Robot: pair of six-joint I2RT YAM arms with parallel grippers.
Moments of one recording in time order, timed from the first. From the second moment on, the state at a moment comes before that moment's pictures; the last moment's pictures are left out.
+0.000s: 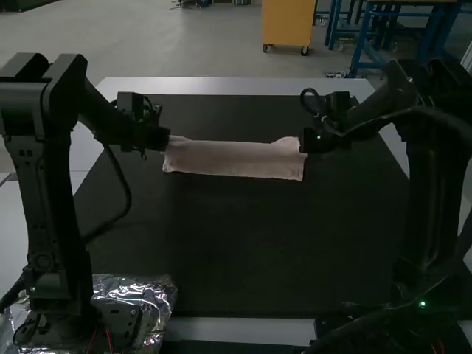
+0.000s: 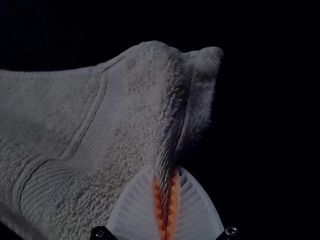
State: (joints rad) left arm 0.02 1.99 1.10 0.29 0.18 0.17; right arm 0.19 2.08 1.24 0.11 -0.26 0.08
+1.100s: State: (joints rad) left arm 0.07 1.95 0.92 0.36 0.19 0.14; right arm 0.21 2.03 1.06 0.17 -0.26 0.10
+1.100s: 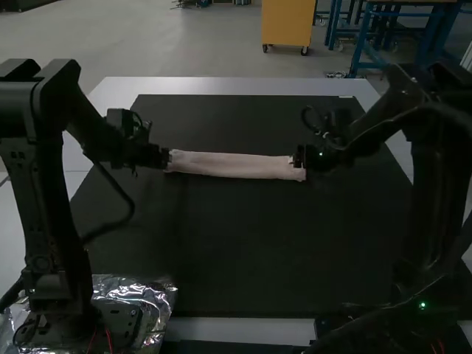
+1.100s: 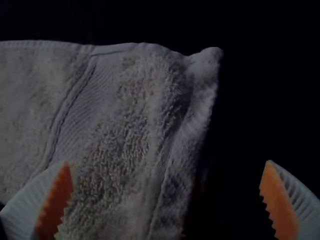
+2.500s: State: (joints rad) left arm 0.10 1.83 0.94 0.35 0.21 0.11; right arm 0.17 2.10 1.03 0.26 -0.27 0.10
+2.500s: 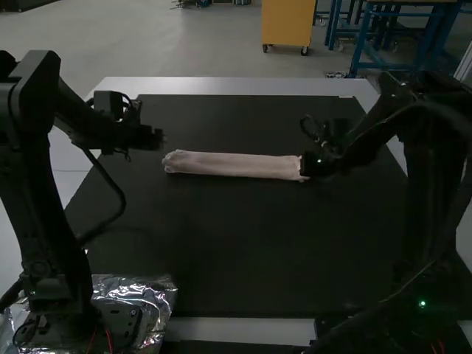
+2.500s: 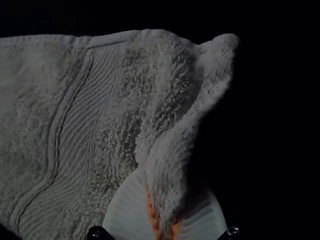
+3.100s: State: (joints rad) left arm 0.10 1.80 0.94 0.38 0.21 0.11; right arm 0.14 1.91 1.05 0.12 -0.29 0.07
